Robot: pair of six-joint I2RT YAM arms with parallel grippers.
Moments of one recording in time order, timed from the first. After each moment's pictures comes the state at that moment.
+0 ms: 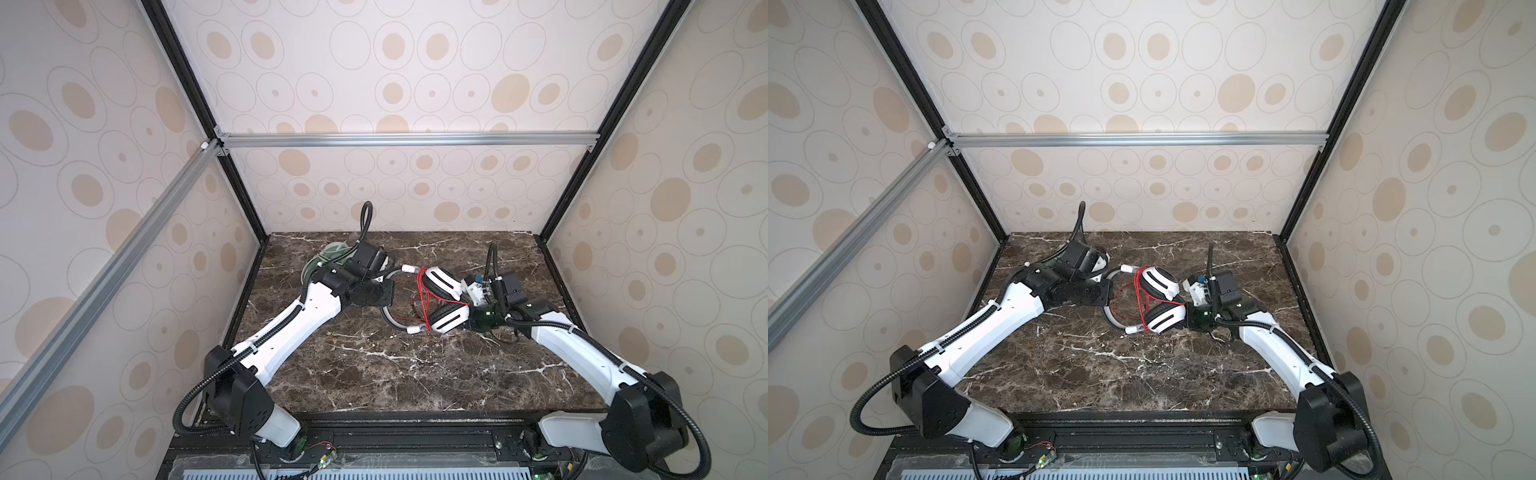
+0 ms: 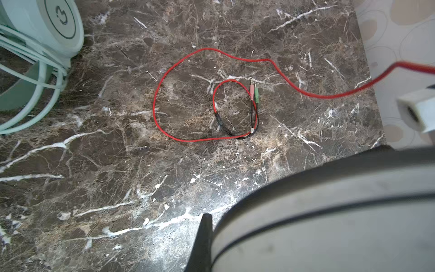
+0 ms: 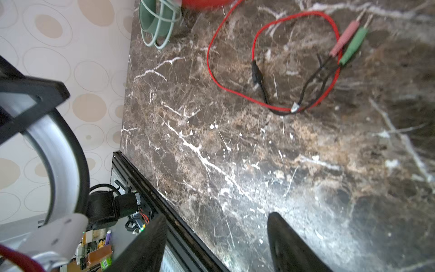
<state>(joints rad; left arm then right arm) -0.61 1.51 1.45 -0.87 0.07 -0.47 0.35 1.27 0.91 -0.57 -0.59 0.43</state>
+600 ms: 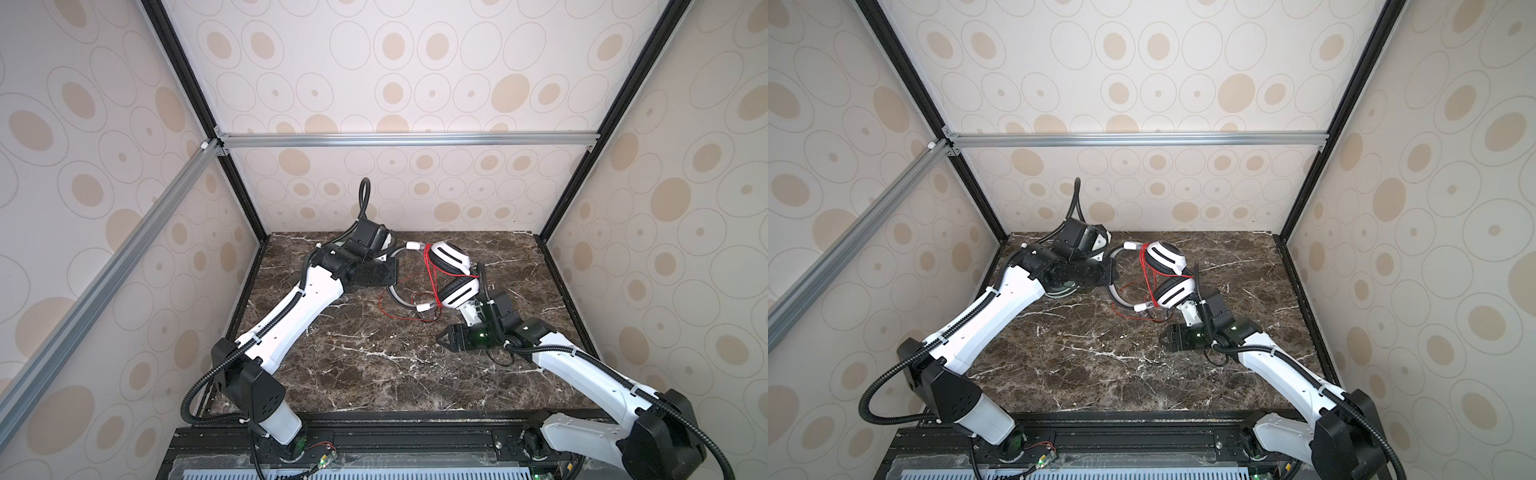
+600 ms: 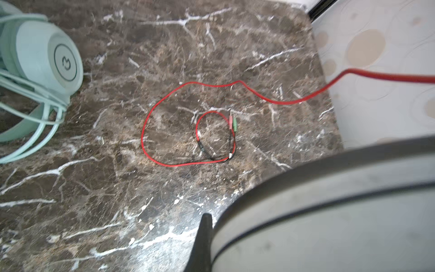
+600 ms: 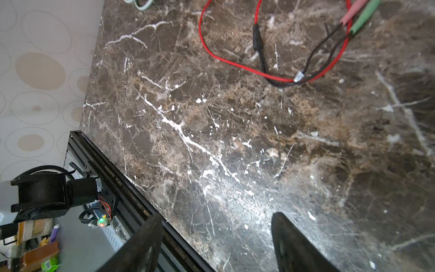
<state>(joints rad) -0.60 1.60 1.72 -0.95 0.11 -0.51 0.50 1.16 0.78 -0.51 -0.41 0.39</state>
